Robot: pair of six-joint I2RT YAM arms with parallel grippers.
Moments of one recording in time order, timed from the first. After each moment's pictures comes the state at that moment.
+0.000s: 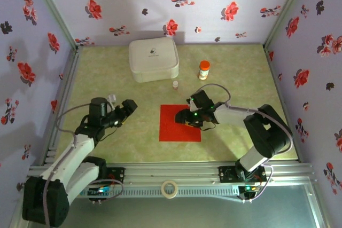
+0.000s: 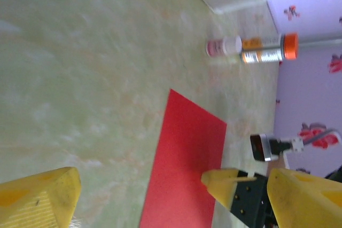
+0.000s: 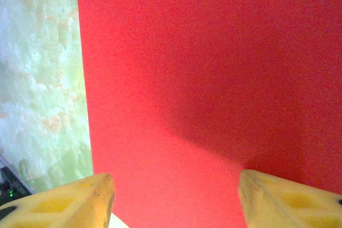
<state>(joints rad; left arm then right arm) -0.28 0.89 0.42 -0.16 0.42 -0.96 0.64 1.58 0.73 -0.18 -0.45 0.72</state>
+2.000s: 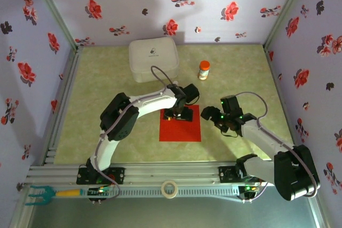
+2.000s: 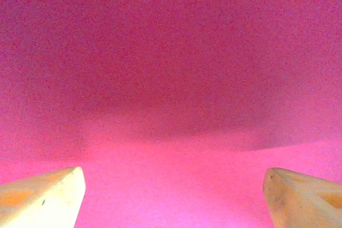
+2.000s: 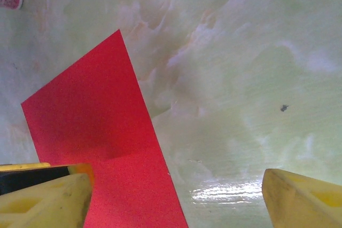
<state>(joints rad) -0.97 2.13 1.64 -0.96 -0.02 -0.81 0.35 1.12 0.49 -0.34 -0.24 0.87</state>
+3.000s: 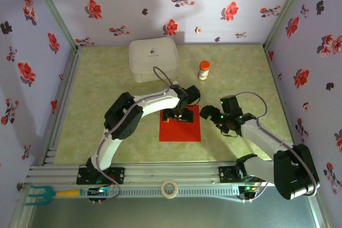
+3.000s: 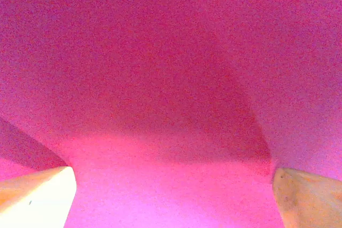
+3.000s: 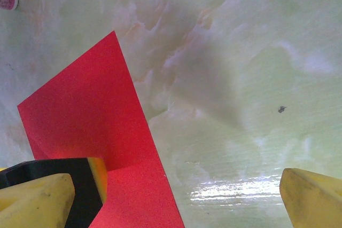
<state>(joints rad) -0.98 2.18 1.68 -1.01 -0.03 -0.86 0.35 1.13 0.49 -0.34 -0.24 0.87</state>
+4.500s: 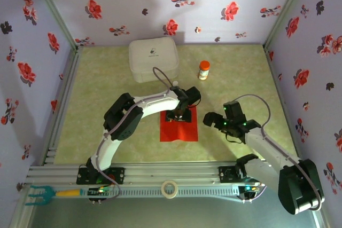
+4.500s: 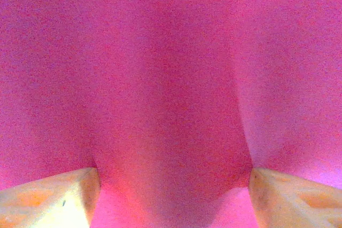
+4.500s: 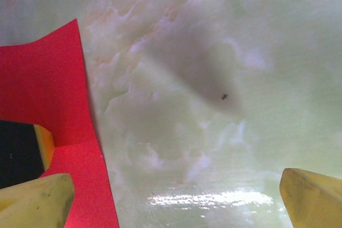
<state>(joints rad) -0.99 2.17 1.65 -0.96 -0.07 -0.89 0.35 0.97 0.42 -0.44 -0.14 0.69</state>
